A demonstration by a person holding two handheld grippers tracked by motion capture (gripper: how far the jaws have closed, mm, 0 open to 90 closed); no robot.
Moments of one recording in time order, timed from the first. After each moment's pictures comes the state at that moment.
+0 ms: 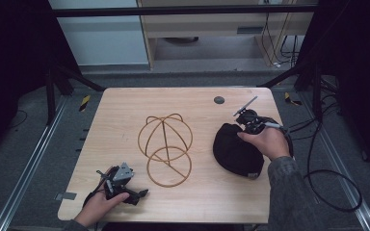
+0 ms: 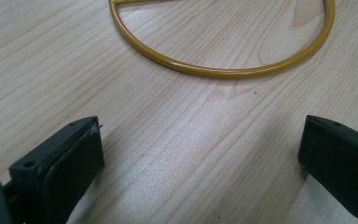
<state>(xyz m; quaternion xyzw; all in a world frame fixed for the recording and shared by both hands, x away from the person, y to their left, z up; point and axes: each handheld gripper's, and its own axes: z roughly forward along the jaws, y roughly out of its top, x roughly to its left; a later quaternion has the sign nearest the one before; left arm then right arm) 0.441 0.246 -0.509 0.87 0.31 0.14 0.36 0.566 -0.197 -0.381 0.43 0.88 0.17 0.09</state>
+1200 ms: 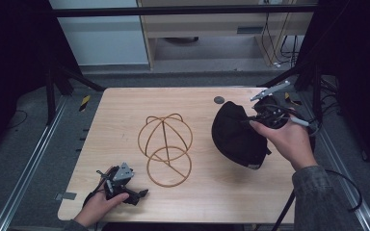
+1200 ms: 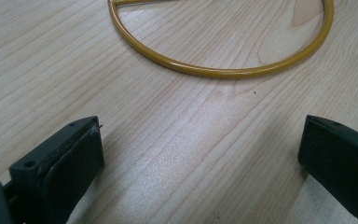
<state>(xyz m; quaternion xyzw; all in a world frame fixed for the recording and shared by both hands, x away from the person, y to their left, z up) 0.441 0.246 -0.509 0.87 0.31 0.14 0.36 0.511 -0.210 -0.285 0.41 0.85 0.31 0.15</state>
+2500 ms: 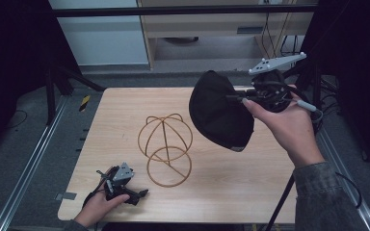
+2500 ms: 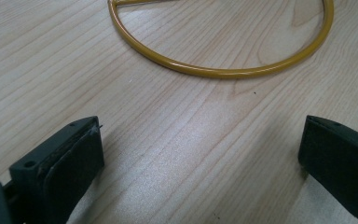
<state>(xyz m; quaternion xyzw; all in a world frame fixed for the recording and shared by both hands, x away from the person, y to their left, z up) 0.441 0.246 -0.509 0.87 0.31 0.14 0.36 0.476 -0.172 -0.190 0.33 0.82 0.43 0.19</state>
